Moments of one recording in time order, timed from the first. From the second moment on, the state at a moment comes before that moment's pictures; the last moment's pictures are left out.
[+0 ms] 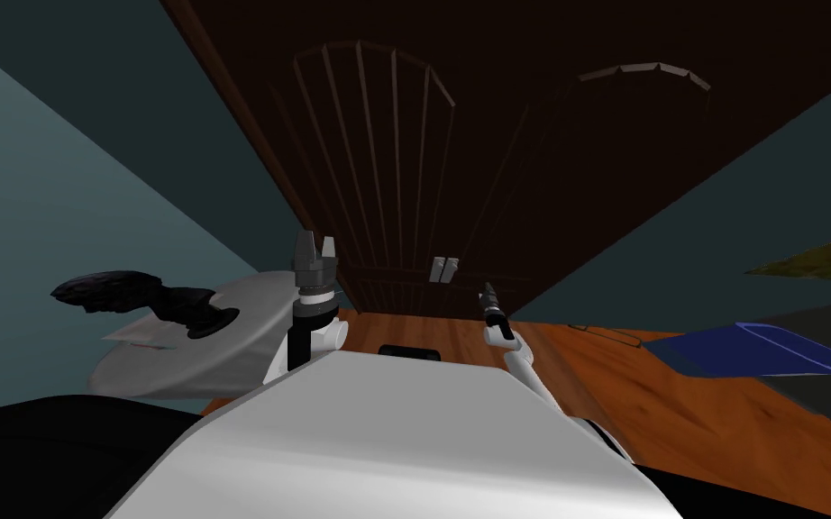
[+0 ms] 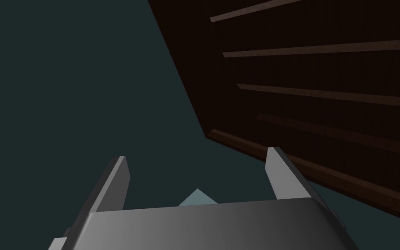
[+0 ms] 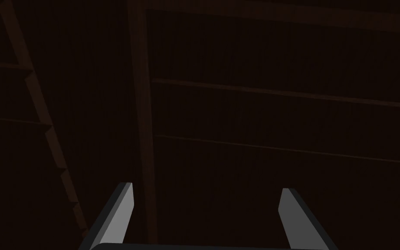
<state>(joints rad) -0.03 -0.38 -0.06 -1.07 -0.17 -0.36 -0.18</state>
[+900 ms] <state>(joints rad) -0.10 -0.34 0.00 -1.06 -0.17 -0.39 -0.19</state>
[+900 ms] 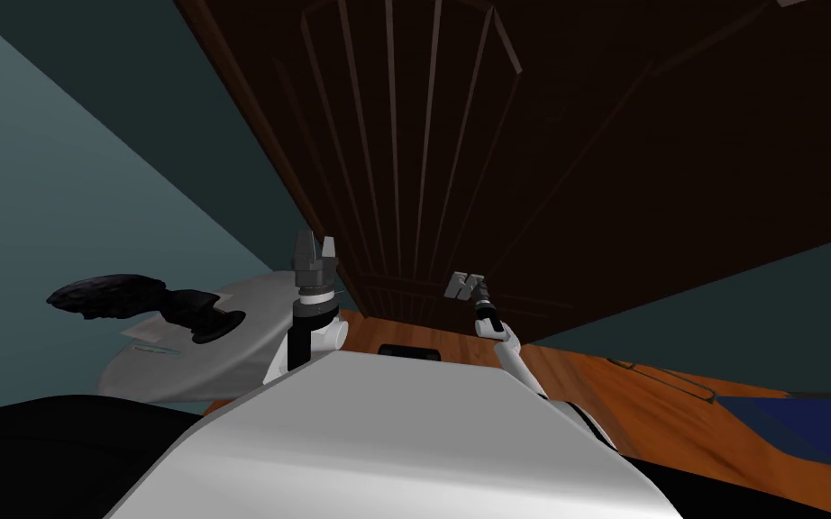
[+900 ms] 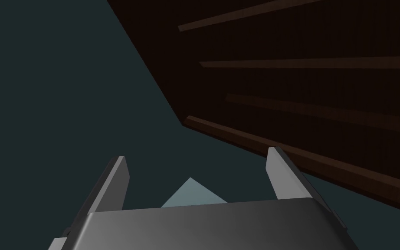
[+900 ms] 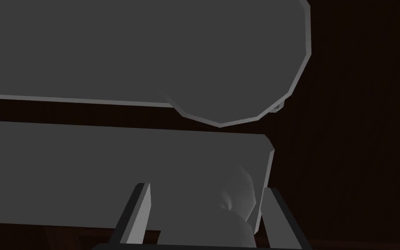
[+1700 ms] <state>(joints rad) -0.08 -0.39 0.00 -1.02 -0.19 -0.40 -0.19</state>
